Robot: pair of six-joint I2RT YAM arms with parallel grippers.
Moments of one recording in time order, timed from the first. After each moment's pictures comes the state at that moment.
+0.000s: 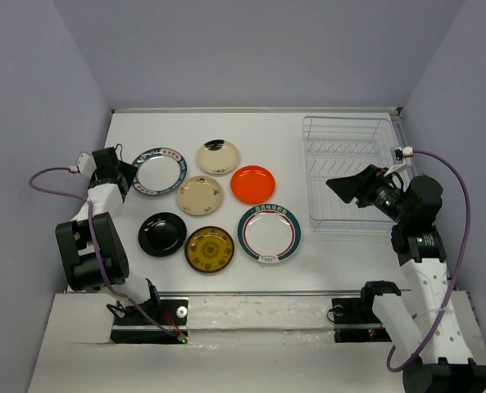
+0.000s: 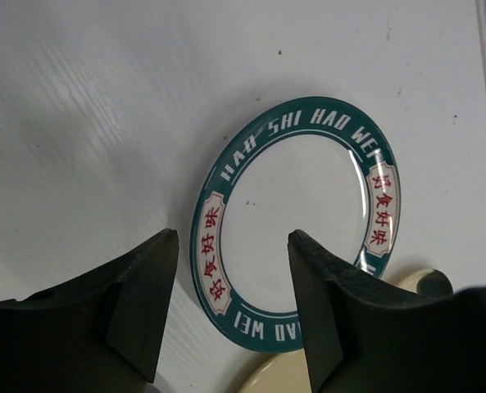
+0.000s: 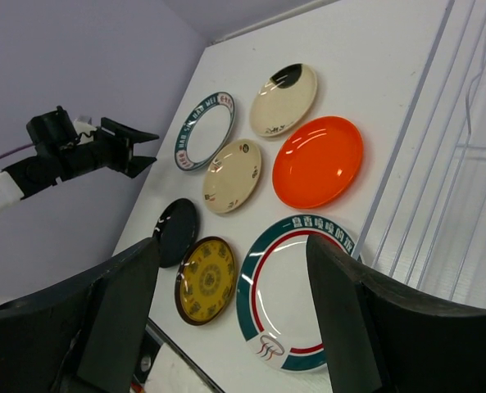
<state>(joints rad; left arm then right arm) 0.24 1.50 0.91 -0.13 -0.18 -0.90 -0.03 0.68 0.72 -0.15 -0.69 0.65</state>
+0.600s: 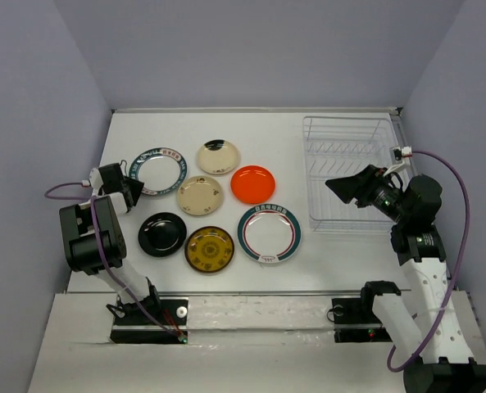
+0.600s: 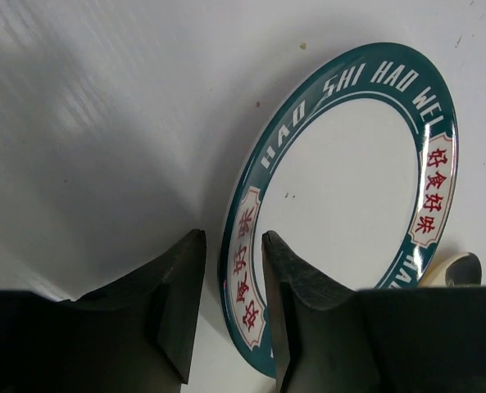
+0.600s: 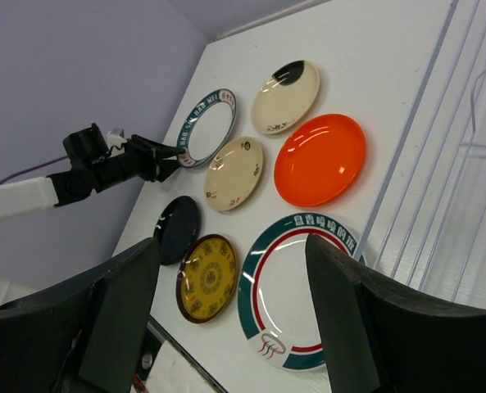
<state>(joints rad) 0.28 1.66 0.76 0.14 -0.02 -0.93 -0.02 0.68 0.72 -0.15 -0.69 0.65</state>
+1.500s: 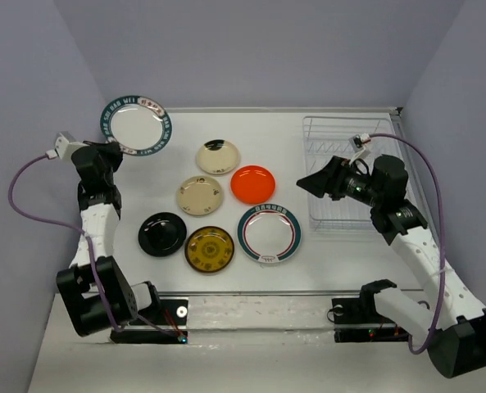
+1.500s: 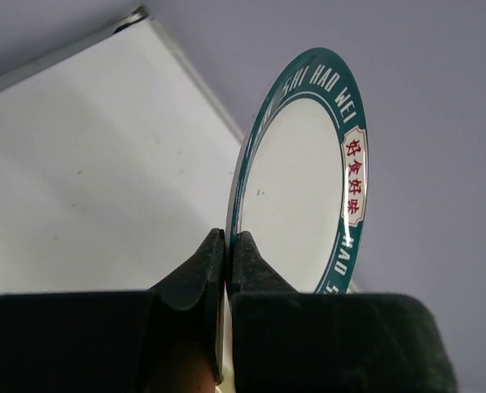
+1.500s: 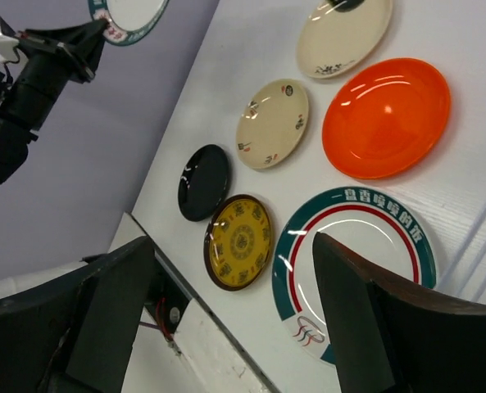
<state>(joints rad) 0.30 1.25 0.80 0.25 -0.01 -0.86 0.22 0.91 0.80 -0.13 -0.62 0.66</state>
